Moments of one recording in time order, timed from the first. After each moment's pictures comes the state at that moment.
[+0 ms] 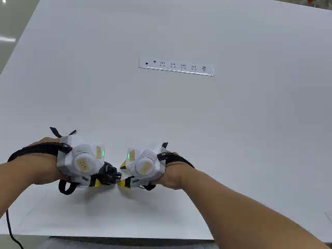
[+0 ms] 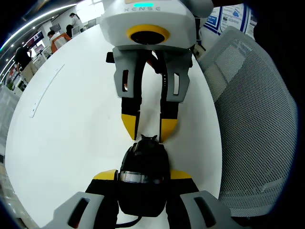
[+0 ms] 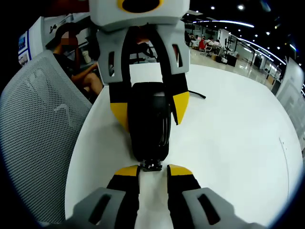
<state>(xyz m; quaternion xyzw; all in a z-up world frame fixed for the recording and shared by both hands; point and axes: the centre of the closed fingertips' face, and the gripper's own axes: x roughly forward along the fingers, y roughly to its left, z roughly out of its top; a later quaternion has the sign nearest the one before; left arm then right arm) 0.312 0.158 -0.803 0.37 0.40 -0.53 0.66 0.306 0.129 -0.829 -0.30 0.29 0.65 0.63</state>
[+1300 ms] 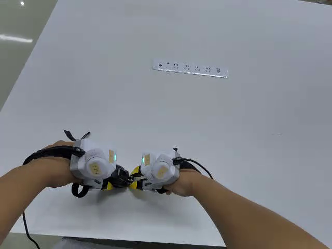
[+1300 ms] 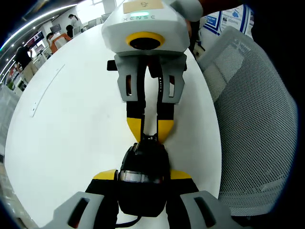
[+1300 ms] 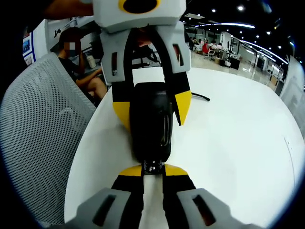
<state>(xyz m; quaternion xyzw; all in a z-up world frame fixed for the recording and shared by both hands) 0.310 0.161 -0.802 0.36 0.40 -0.53 0.66 0.304 0.133 -0.826 -0.27 0.28 0.67 0.63</state>
